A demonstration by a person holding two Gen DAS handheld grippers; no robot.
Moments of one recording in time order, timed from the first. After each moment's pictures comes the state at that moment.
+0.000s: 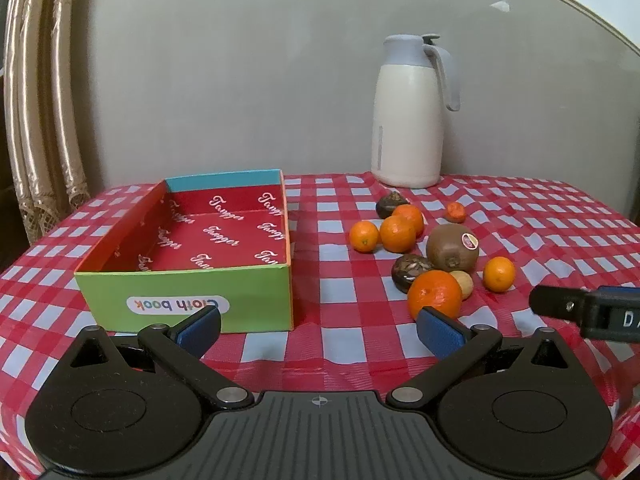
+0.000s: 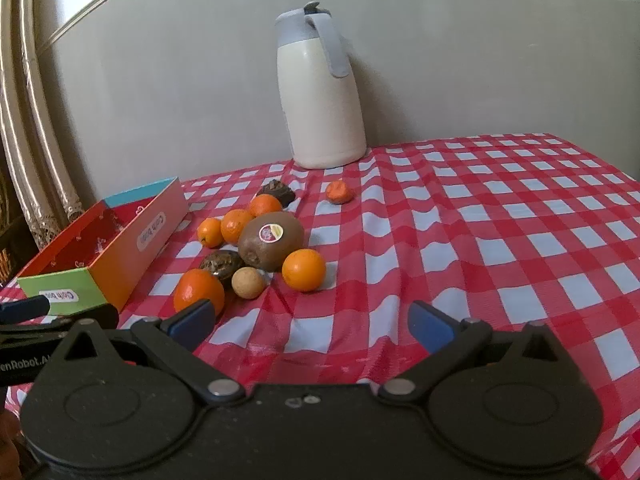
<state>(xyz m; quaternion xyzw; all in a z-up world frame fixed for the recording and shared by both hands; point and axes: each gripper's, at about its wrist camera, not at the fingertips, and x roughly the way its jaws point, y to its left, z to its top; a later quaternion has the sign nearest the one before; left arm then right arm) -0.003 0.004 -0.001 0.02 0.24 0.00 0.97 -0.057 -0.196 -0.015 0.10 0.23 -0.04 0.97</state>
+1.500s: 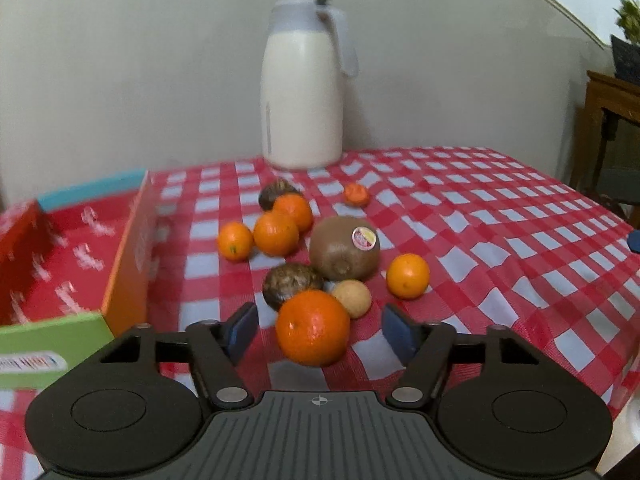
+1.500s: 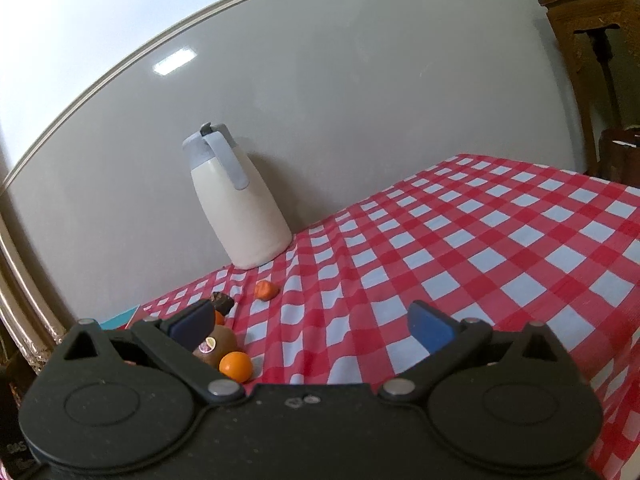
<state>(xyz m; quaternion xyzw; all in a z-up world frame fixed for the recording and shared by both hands) 0.051 -0.056 -0.012 0.04 0.27 -0.13 0.95 -0.114 -0.274 0.009 0.22 0.11 -0.11 0.96</state>
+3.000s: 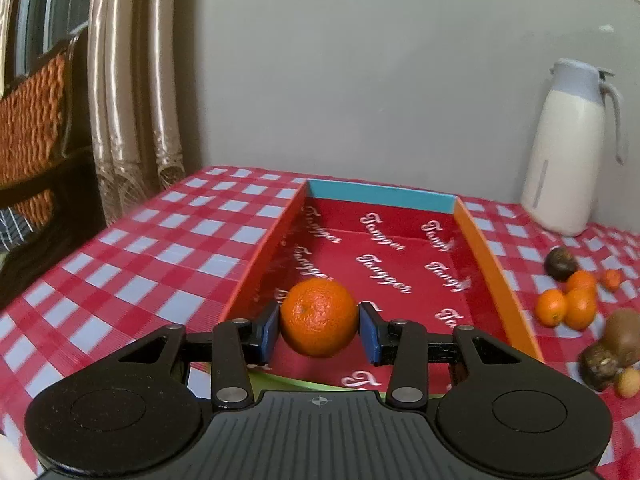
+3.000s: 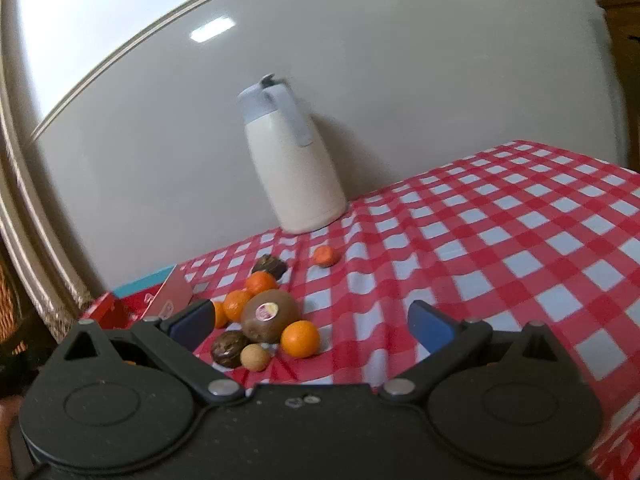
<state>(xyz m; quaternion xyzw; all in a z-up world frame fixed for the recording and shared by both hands) 0.078 0.112 0.004 -0.03 0.26 0.14 0.95 -0.070 -0.214 0.005 0.18 0.15 -0.05 0.97</state>
